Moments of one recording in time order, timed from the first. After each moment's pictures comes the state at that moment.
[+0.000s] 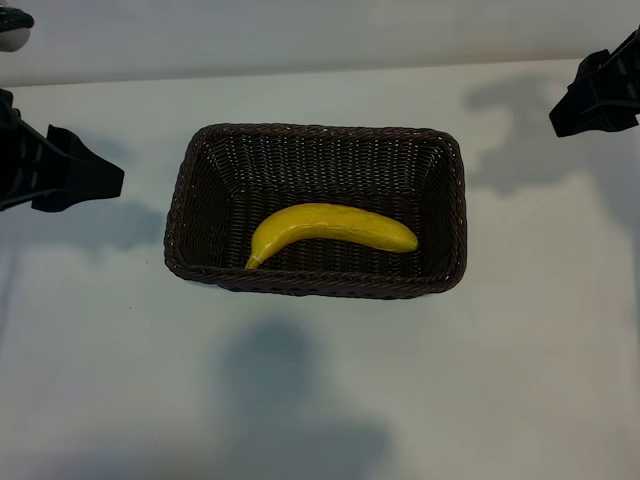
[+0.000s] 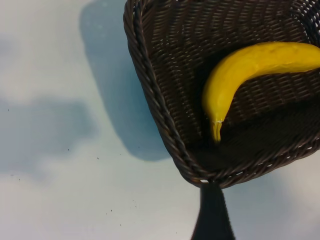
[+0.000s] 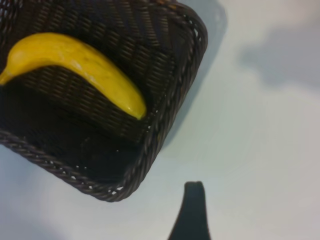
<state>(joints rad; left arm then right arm) -0.05 1.23 -1.01 -0.47 0.87 0.45 0.13 1.45 -1.29 0.35 1.05 -0.36</state>
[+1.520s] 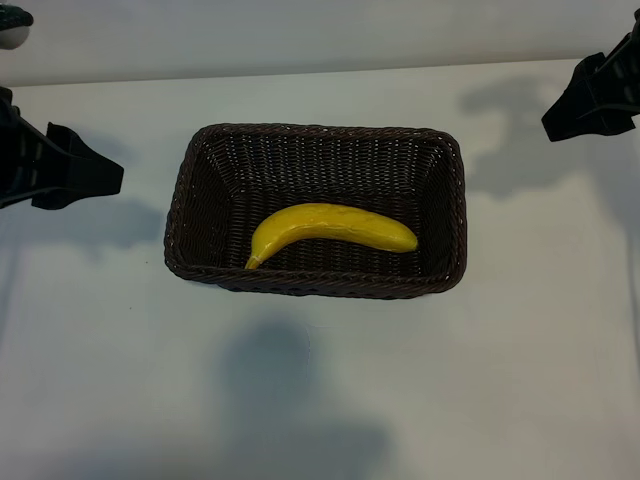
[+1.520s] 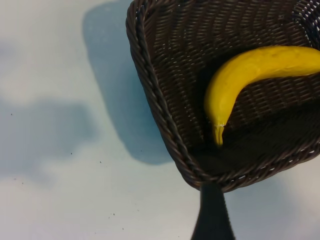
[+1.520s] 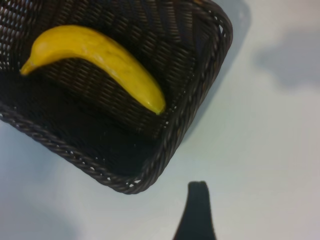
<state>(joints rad) -0.05 1.23 -1.01 -0.47 0.86 0.45 0.13 1.45 -1.29 0.40 1.08 -0.40</state>
